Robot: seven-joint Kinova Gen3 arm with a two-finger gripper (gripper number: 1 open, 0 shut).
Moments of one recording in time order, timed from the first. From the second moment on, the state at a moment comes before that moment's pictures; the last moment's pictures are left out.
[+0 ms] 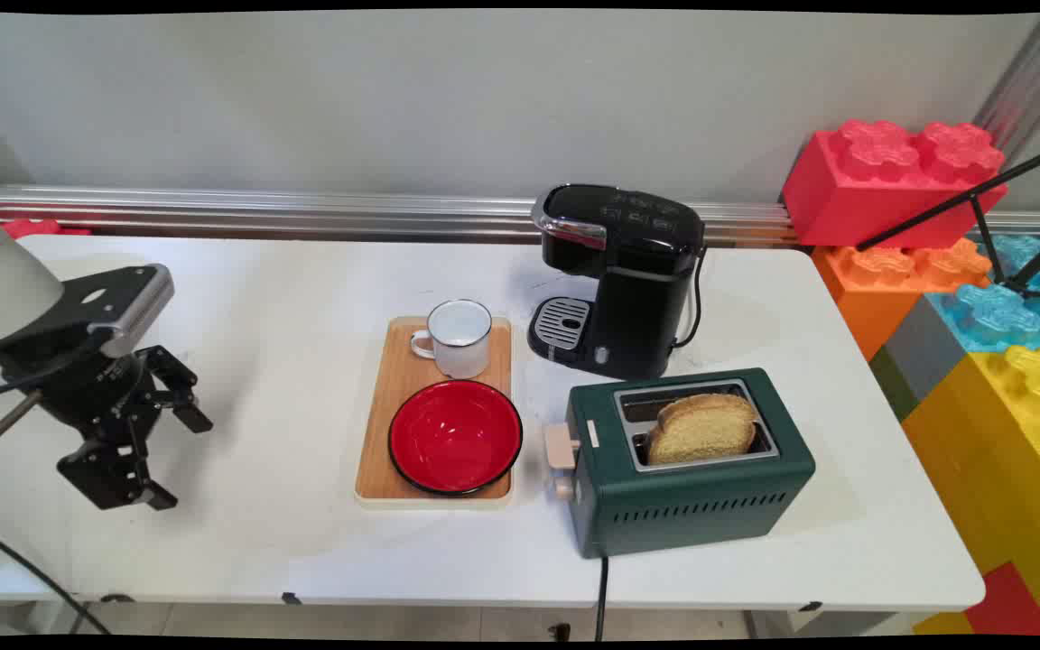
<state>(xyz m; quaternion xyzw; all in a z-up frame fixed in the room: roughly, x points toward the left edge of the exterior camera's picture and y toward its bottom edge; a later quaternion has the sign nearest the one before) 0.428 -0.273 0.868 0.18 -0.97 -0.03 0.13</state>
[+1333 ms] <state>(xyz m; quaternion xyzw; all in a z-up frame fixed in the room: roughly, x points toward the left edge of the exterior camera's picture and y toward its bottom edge) 0.366 -0.300 0.927 0.21 -0.91 -0.01 0.37</state>
